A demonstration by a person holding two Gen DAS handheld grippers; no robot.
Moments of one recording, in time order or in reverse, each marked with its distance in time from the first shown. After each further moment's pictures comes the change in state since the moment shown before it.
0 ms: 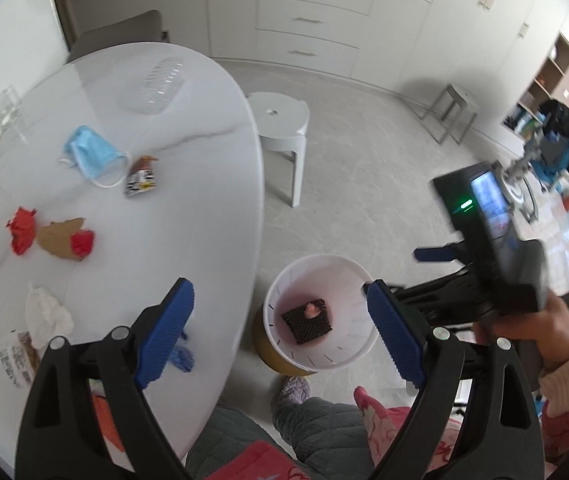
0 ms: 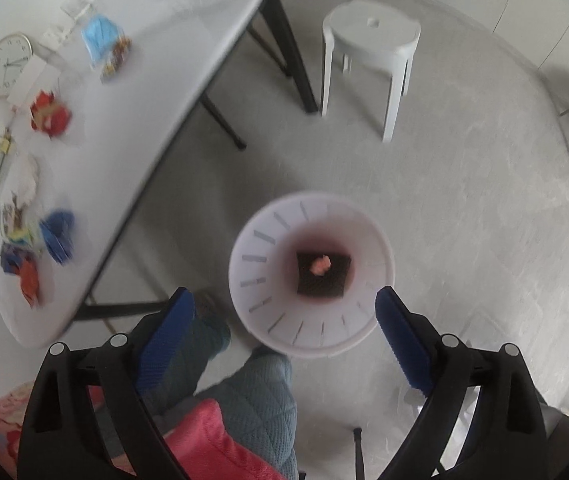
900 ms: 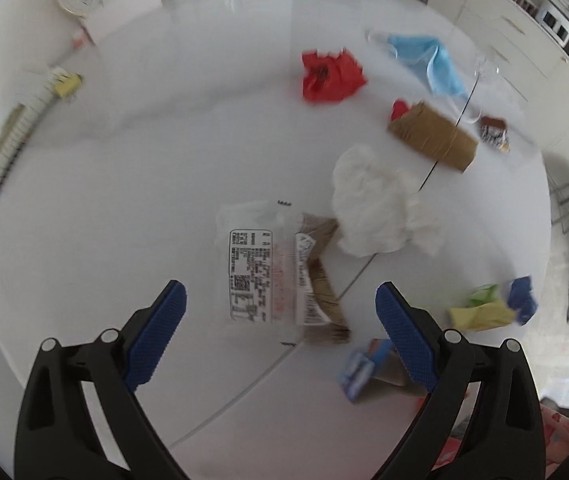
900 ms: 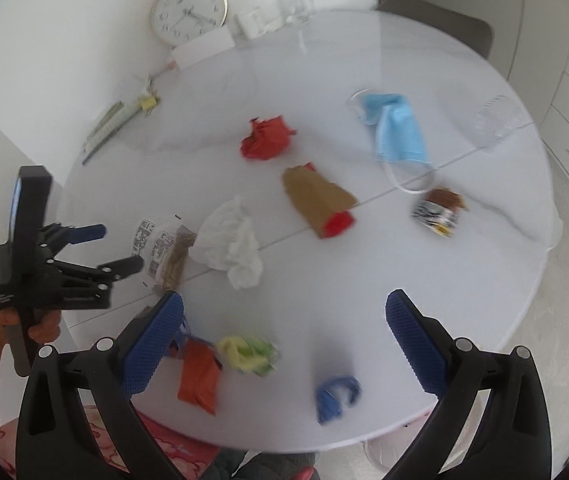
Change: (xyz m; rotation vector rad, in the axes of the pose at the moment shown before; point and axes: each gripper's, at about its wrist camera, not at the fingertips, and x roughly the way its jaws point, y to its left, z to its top) left arm -0.008 0.337 -0.144 -0.459 0.136 0.261; right arm -0.009 0.321 0.071 -0.507 -0.114 0.214
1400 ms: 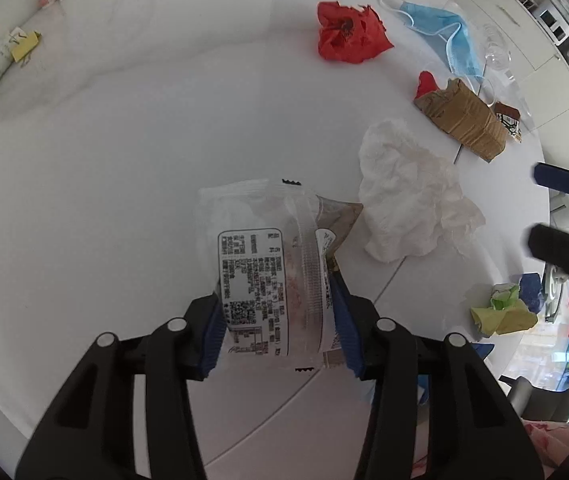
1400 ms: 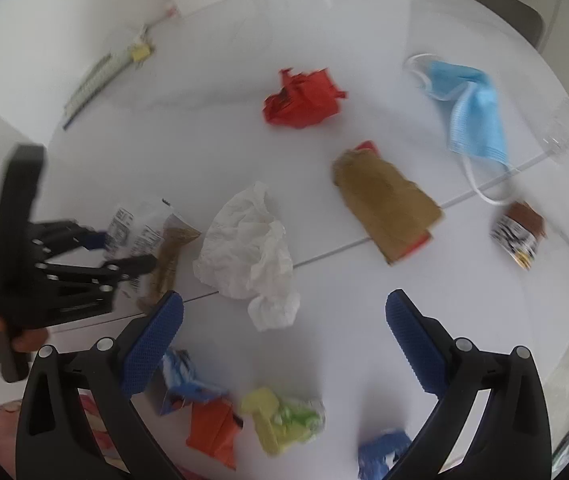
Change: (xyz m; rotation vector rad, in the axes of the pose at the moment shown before) left arm 0.045 0.035 0.010 -0.015 0.113 -0.130; right arm 0.102 0.038 0.034 -0.079 0.167 -0.019
